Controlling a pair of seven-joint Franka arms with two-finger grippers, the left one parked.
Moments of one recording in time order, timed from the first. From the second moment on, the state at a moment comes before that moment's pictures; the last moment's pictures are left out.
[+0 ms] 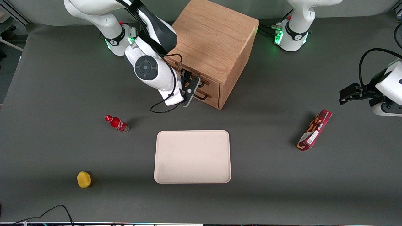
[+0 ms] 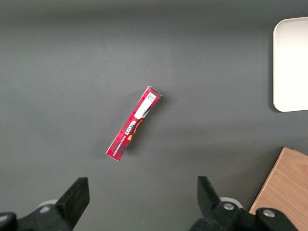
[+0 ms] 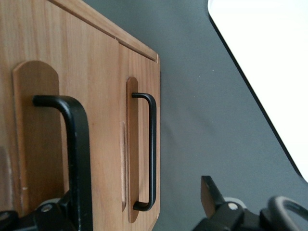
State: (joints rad) arm 0.26 0.36 0.46 -1.75 0.17 1.98 -0.41
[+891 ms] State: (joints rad) arm 0.24 0.39 0.39 -1.66 0.14 1.99 -0.41
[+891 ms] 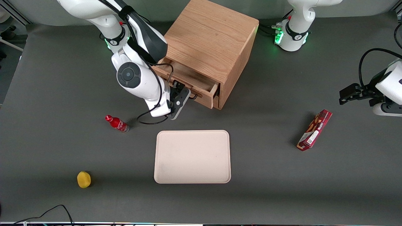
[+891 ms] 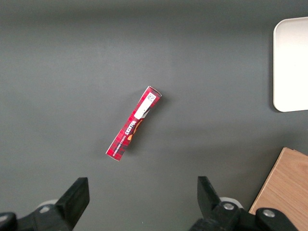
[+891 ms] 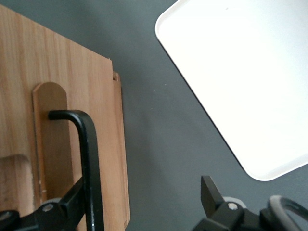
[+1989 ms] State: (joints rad) arm 0.21 0.46 0.34 -1.57 0.08 1.99 -0.41
